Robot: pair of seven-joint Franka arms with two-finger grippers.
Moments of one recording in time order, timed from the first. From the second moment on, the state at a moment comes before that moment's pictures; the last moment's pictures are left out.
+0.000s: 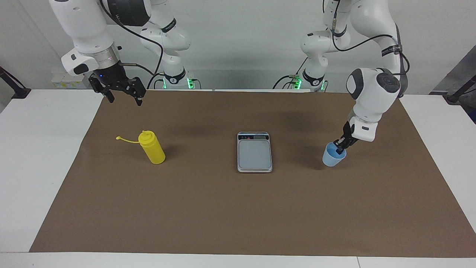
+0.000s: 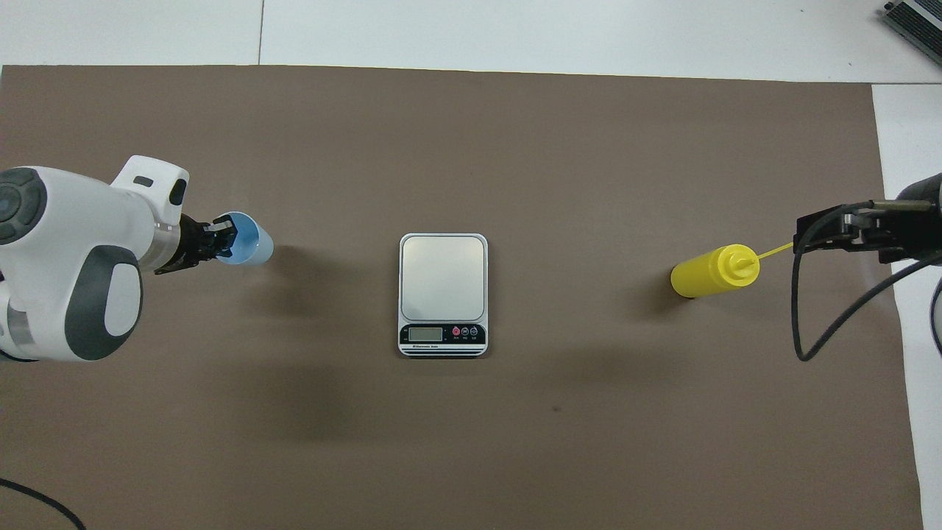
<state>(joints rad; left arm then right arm) 0.07 0.10 -0.23 -2.06 -0.05 2.24 -0.57 -0.06 -0.02 0.06 -1.60 -0.03 1.58 0.13</state>
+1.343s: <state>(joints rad) -0.36 0.27 -0.23 -1.78 -0.02 2.07 -1.17 -0.06 -0.02 0.06 -1.60 -0.03 1.58 0.13</state>
